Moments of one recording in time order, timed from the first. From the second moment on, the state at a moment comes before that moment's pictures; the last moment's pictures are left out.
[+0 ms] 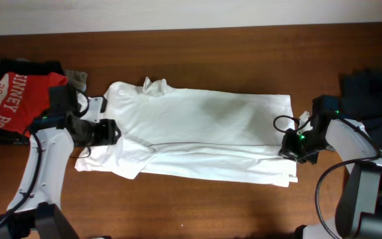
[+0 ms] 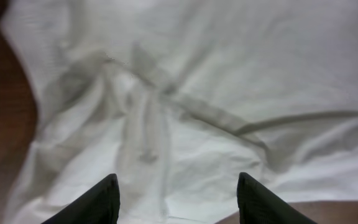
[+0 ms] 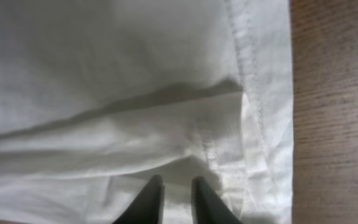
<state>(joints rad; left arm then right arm) 0.15 1.54 1.09 -0.85 0.29 0.14 -0.21 1.68 0.96 -0.87 -0.31 0.21</state>
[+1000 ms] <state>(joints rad) -0.25 1.74 1.01 -1.02 -0.04 0.06 -0.21 1.40 0.95 -0.94 -0.30 0.22</state>
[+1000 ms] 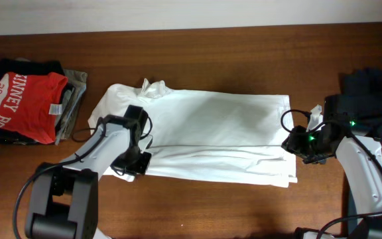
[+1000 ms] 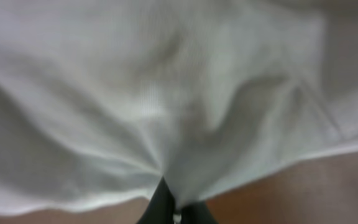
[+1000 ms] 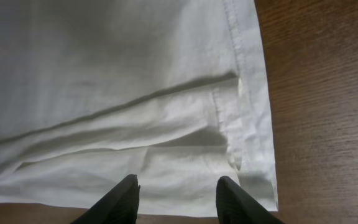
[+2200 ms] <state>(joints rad) -0.18 1.75 1.32 -1.16 -0.04 0.08 -0.22 1.47 0.87 -1.07 -0.03 0.41</state>
